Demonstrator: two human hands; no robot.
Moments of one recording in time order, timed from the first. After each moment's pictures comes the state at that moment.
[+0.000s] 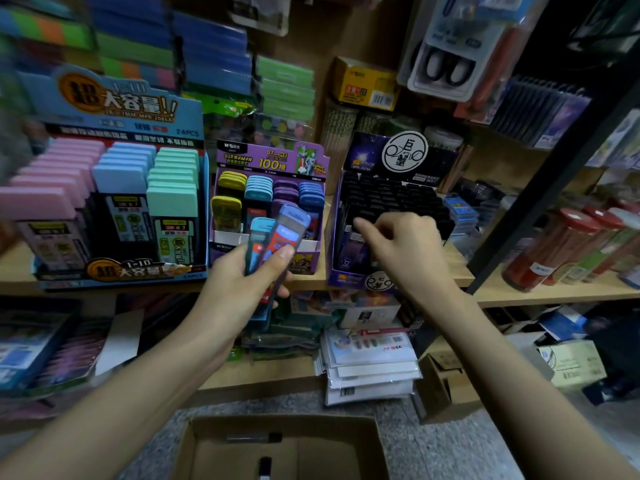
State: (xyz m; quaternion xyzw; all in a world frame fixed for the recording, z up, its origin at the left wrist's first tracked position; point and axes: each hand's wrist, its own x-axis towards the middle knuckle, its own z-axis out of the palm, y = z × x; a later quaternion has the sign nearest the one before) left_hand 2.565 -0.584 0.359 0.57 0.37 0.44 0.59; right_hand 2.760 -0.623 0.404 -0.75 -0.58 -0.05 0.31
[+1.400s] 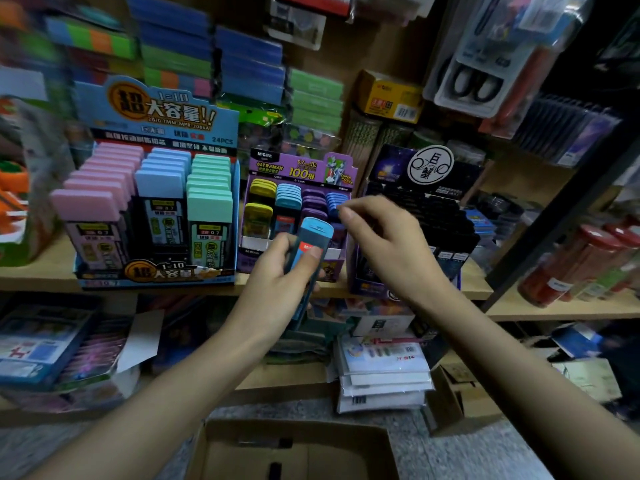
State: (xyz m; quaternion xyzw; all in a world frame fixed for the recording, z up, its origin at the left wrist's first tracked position) left_hand 2.564 -0.586 0.373 0.61 0.35 0.44 0.56; right_hand 2.716 -0.603 0.414 -0.63 -0.67 0.03 0.40
